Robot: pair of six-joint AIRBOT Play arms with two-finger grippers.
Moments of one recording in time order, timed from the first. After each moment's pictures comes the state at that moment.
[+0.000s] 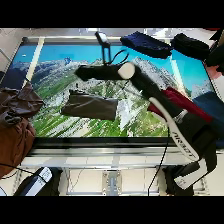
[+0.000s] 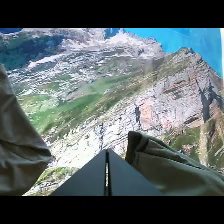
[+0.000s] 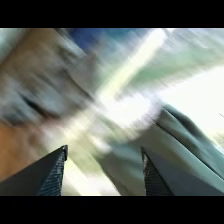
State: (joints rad) left arm 0.58 -0.97 1.32 1.00 -1.13 -1.21; right arm 0.56 -1.70 1.83 -0.90 0.83 1.39
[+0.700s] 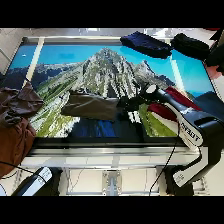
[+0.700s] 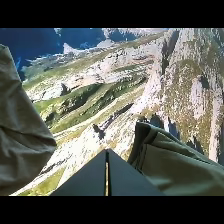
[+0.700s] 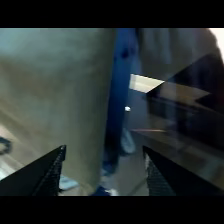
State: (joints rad) left arm 0.59 -1.01 1.32 1.01 -1.14 -1.21; right arm 0.26 -1.75 1.22 -0.64 0.95 1.39
